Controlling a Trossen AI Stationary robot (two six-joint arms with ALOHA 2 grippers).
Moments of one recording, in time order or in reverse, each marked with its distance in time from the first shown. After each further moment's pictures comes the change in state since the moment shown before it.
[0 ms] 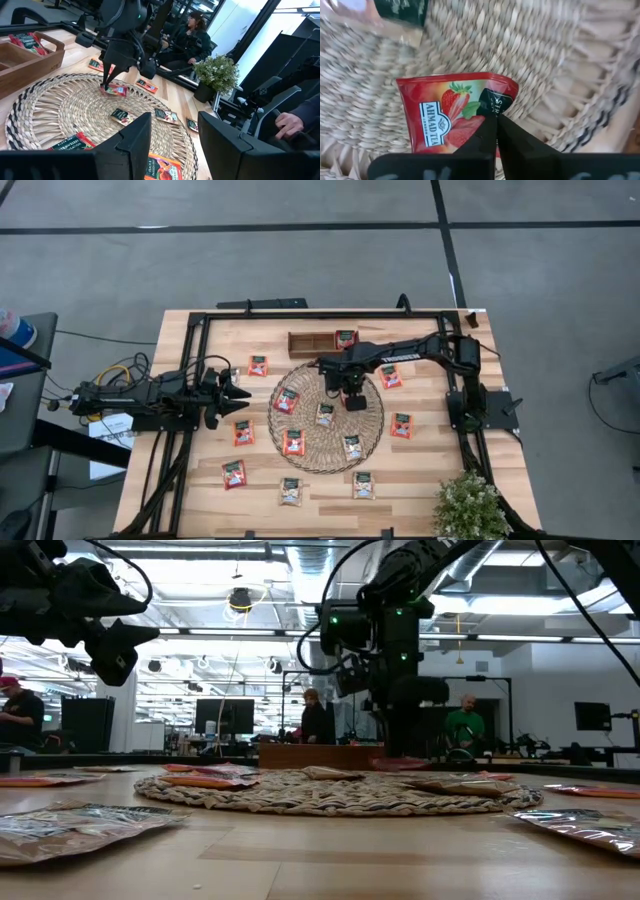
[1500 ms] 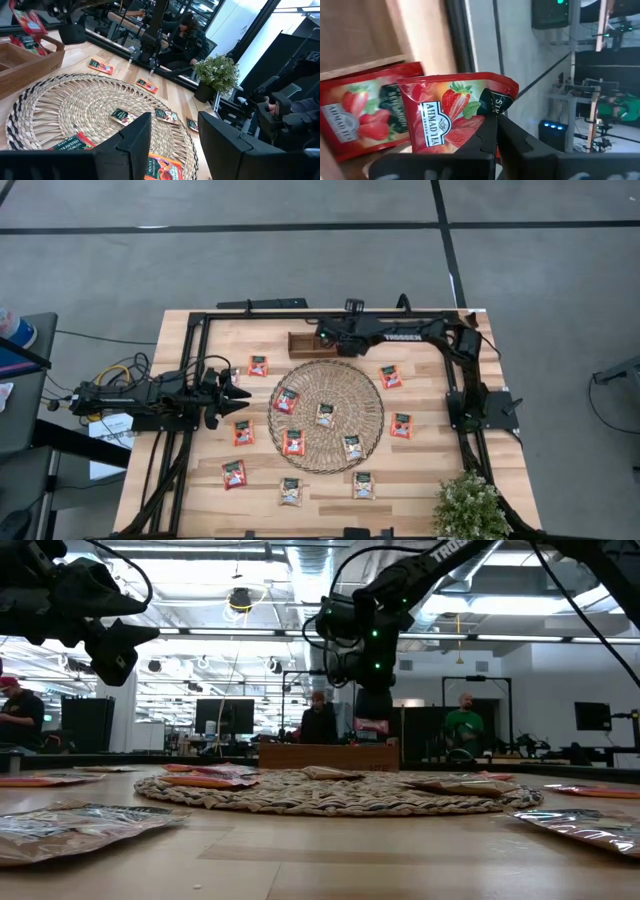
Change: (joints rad) left arm 0.000 0.000 0.000 0.000 0.000 0.003; right arm -0.177 0.003 0.071 0.259 0.812 -0.079
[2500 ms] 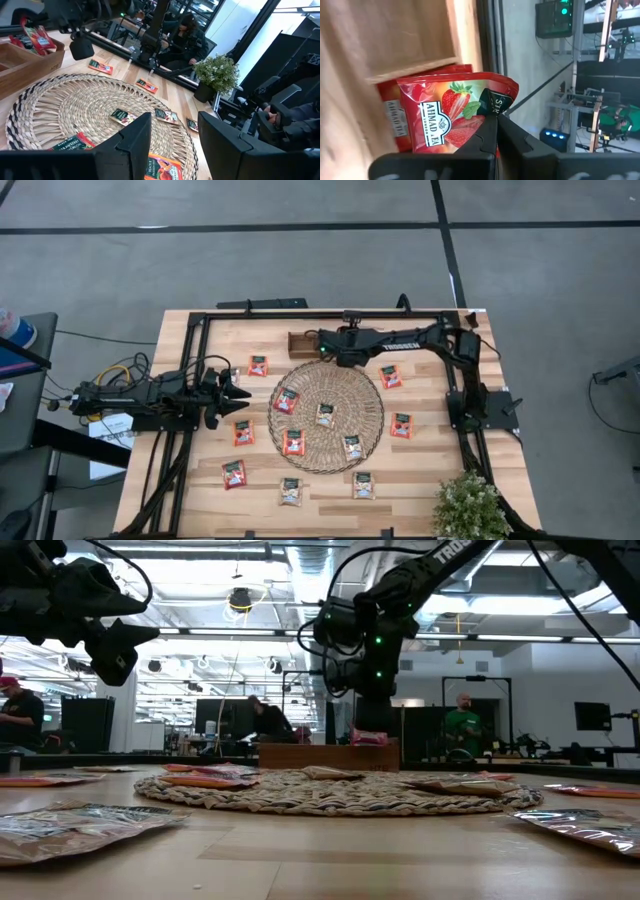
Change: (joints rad) left arm 0.000 0.000 0.000 0.002 0.000 0.000; right arm 0.059 0.000 -0.082 0.064 0.002 0.027
